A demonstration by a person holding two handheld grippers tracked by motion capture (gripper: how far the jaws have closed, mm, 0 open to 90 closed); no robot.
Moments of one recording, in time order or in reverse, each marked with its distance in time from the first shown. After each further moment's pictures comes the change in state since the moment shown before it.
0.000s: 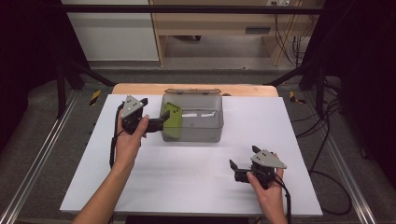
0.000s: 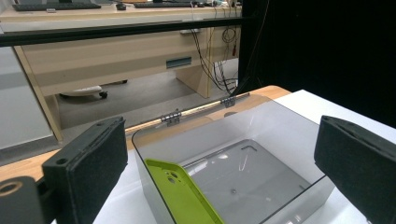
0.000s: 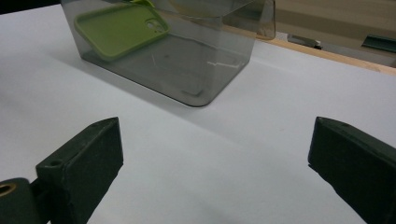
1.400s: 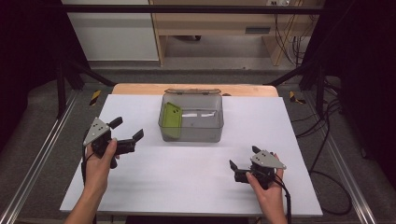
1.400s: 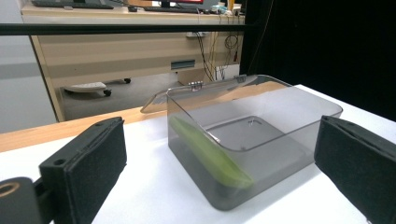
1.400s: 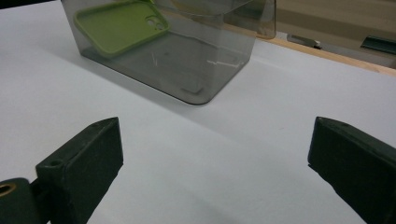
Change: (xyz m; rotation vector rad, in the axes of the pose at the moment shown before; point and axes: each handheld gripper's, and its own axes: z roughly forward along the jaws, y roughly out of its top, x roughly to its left) left arm 0.032 -0.051 -0.081 -0.040 -0.003 -0.042; right arm 0.001 -0.001 0.000 0.006 -0.002 -0.013
